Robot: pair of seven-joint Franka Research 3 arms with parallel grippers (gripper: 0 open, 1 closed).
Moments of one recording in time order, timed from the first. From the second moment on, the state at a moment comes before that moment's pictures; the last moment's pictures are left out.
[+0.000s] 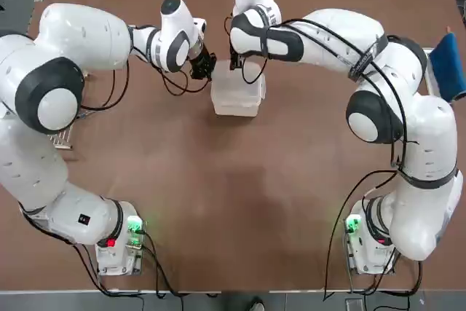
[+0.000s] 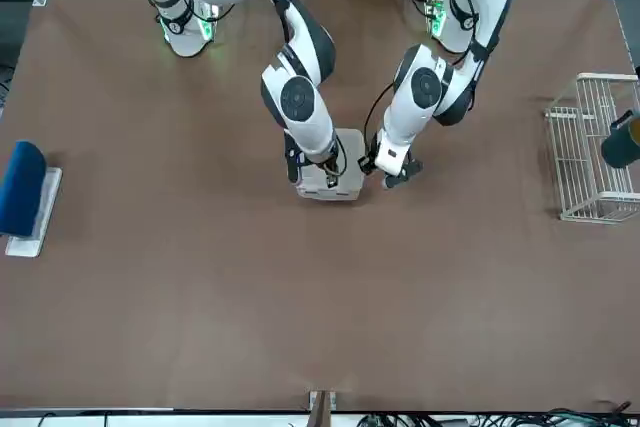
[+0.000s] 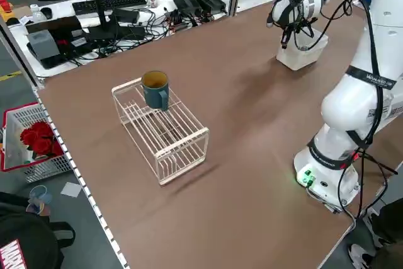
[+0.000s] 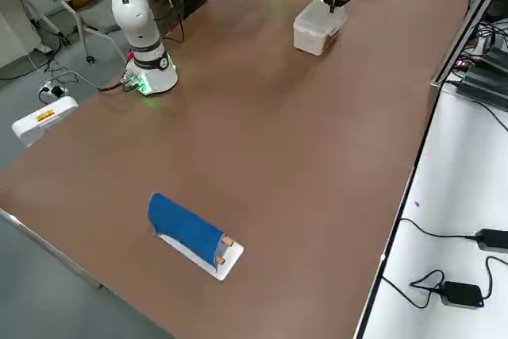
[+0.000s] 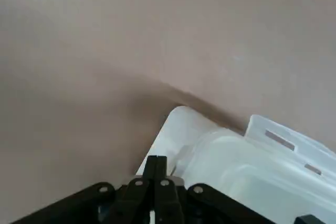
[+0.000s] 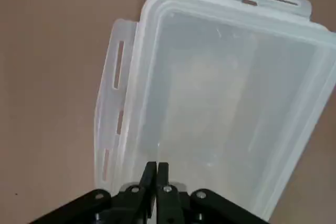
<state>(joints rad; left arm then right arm) -0.31 0.33 -0.34 -2.15 -0.18 2.62 -0.92 0.80 0.66 -0.01 -1.42 0.27 2.18 2.06</state>
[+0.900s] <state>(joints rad) -0.31 0.33 -0.34 -2.15 -0.18 2.63 -0.93 0.79 0.66 -0.01 -1.42 0.27 2.16 2.06</state>
